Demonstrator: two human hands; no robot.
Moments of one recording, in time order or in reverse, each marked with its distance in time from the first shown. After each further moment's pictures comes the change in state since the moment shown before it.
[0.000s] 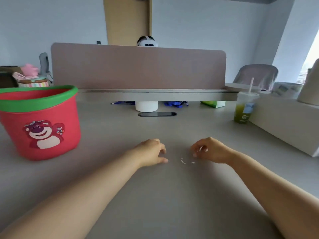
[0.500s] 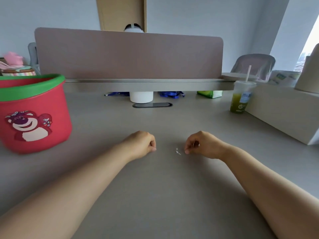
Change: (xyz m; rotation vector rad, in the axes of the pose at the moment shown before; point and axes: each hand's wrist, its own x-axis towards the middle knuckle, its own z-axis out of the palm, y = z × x) left_hand 0.002 -0.009 0.009 -0.018 0.106 -0.036; right_hand -0.006 -0.007 0.010 -0.008 -0.049 -0.056
